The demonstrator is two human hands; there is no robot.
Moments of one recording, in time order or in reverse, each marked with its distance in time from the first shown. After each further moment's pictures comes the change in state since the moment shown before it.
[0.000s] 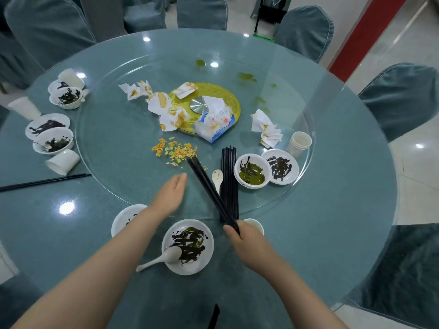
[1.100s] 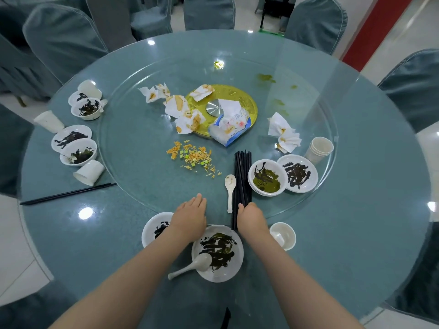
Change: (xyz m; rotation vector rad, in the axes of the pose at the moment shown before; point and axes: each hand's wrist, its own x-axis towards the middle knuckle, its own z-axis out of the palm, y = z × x) left_hand -0.010 -0.045 -0.006 0.951 -0.215 0.271; right_hand 0.102 -0.033 0.059 -0.130 0.206 0.304
